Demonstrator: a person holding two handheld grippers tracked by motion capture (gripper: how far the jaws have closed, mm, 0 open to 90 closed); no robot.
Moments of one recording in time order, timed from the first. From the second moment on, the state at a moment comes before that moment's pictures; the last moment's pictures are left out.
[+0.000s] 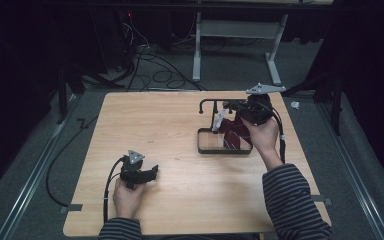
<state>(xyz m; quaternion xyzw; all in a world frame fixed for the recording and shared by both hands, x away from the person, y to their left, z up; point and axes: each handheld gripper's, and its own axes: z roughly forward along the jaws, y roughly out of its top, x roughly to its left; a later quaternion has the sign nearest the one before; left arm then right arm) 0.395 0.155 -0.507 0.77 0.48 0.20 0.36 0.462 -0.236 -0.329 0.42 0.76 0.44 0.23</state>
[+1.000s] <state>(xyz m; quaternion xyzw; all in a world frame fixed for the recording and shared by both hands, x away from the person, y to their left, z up) 0.395 0.155 -0.507 0.77 0.48 0.20 0.36 0.465 -0.240 -0.333 0.43 0.76 0.43 0.23</state>
